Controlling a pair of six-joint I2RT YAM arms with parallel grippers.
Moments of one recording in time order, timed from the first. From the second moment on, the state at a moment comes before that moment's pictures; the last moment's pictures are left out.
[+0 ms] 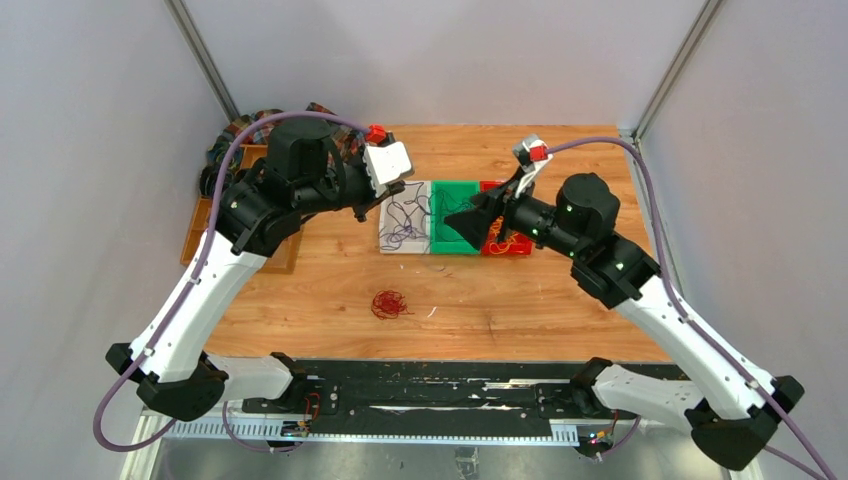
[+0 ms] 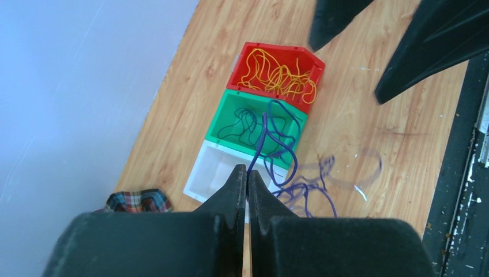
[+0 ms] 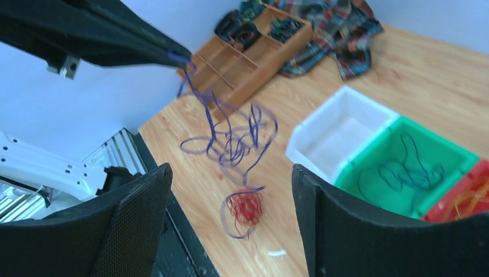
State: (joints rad) left arm -0.64 1.24 1.68 -0.81 0.37 0.55; right arm 0.71 0.98 1.15 -0.28 -0.25 0.30
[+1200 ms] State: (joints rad) left arm -0.64 1.21 1.74 -0.88 0.57 0.58; right arm 0.63 1.36 1.28 0.11 -0.77 0.36
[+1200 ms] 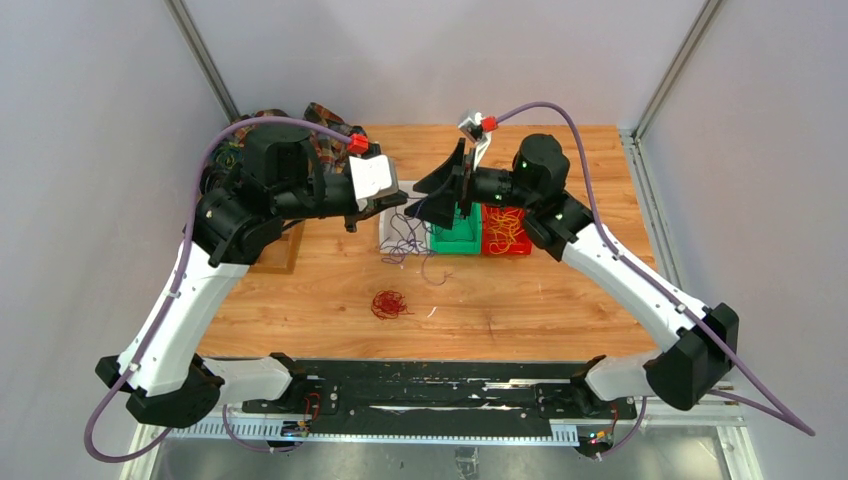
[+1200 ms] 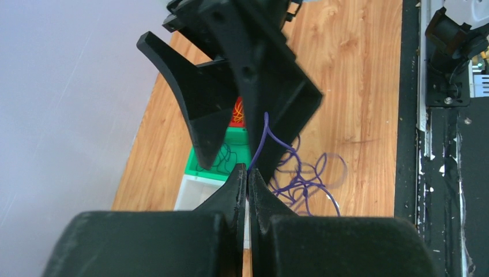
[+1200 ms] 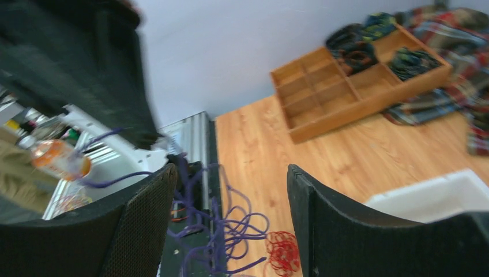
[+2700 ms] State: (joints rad) left arm -0.64 1.12 1.73 -0.89 0.62 0.60; right arm 0.51 1.19 1.25 -0.06 -0.78 0.40
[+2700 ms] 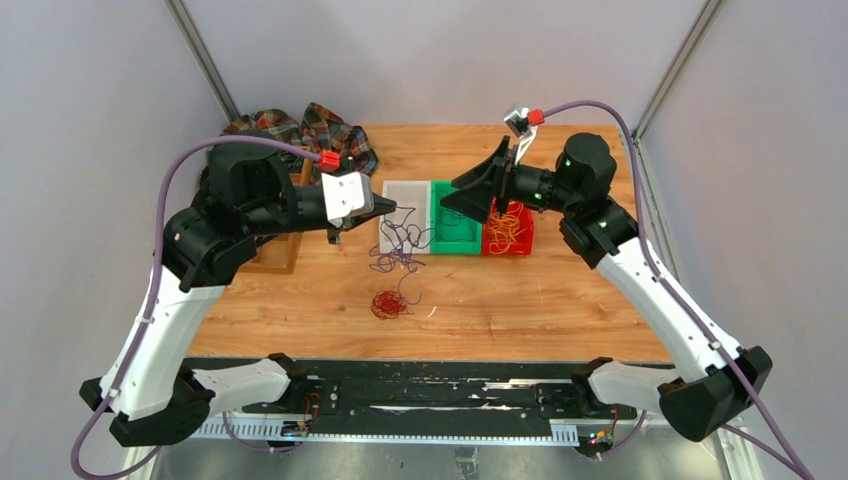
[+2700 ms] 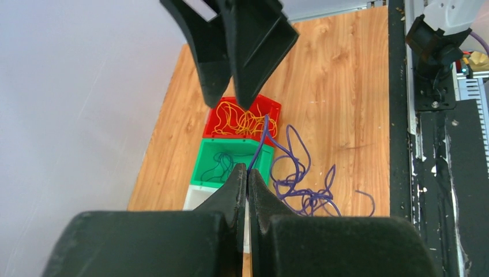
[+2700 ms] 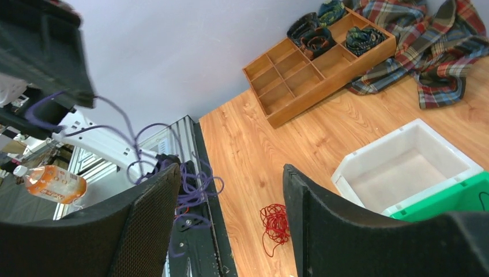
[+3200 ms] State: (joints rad) left arm -0.64 1.10 1.72 -0.89 0.66 0.60; right arm 0.68 1.35 1.25 0.11 -0.74 0.41
